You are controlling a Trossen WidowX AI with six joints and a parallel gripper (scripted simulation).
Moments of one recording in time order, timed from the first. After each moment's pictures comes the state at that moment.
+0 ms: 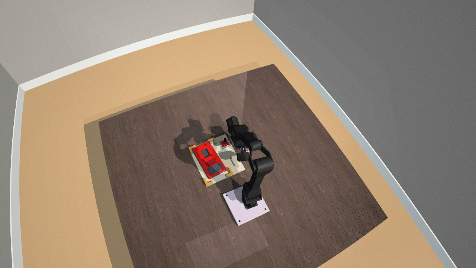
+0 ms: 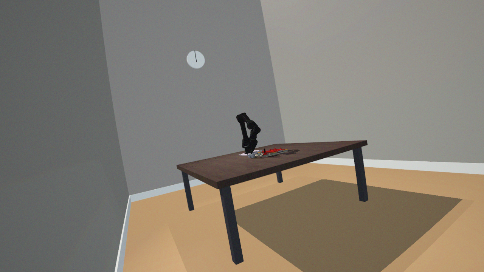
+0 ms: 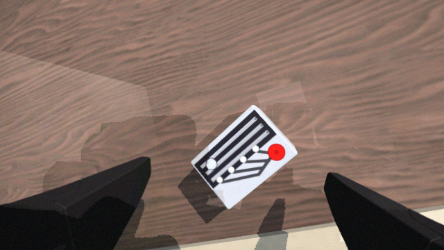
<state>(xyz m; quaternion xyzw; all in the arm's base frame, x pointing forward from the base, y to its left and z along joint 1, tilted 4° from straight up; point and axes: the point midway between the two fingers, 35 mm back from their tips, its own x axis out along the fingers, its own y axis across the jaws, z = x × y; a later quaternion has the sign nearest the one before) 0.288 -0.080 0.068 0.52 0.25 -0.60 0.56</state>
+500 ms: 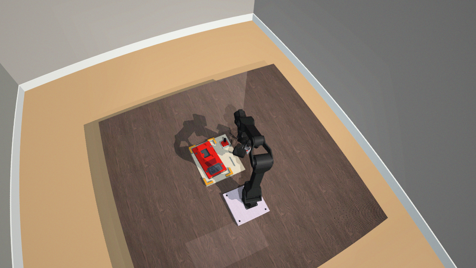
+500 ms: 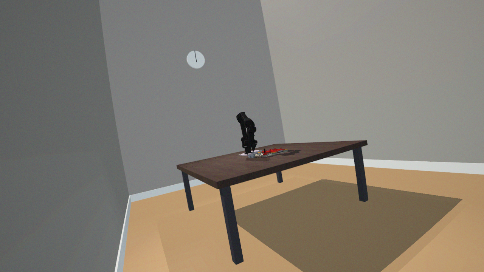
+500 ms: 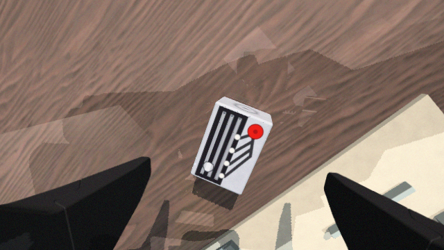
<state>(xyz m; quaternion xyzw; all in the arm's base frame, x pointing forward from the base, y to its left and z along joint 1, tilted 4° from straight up) 0.287 -0.085 0.082 0.64 0.20 -0.66 0.35</state>
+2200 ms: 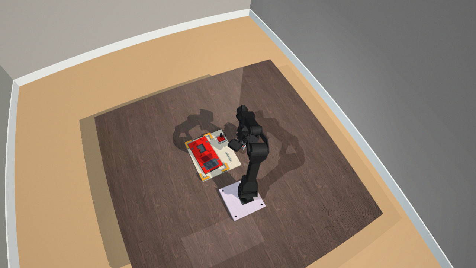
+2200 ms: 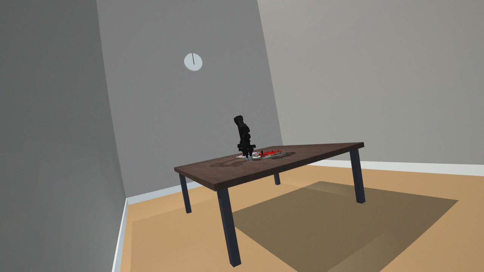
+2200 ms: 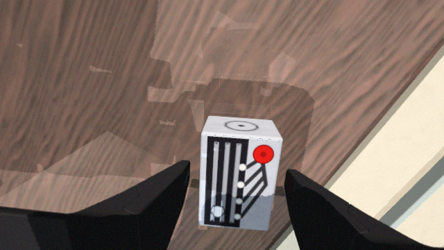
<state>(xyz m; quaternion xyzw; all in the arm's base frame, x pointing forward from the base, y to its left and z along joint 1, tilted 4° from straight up) 0.292 -0.099 0.052 0.68 0.16 -0.68 0.21</state>
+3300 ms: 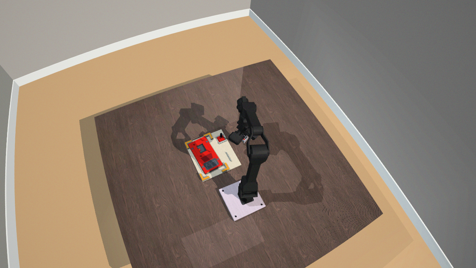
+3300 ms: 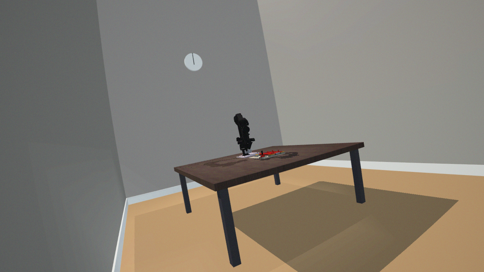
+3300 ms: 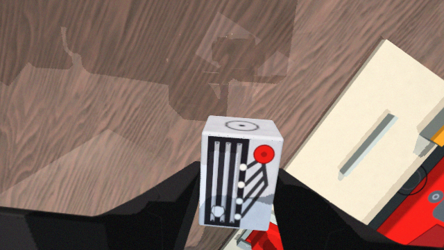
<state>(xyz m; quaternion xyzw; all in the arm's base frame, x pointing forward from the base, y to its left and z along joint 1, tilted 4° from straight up) 0.298 -0.097 0.112 0.68 0.16 -0.68 0.21</state>
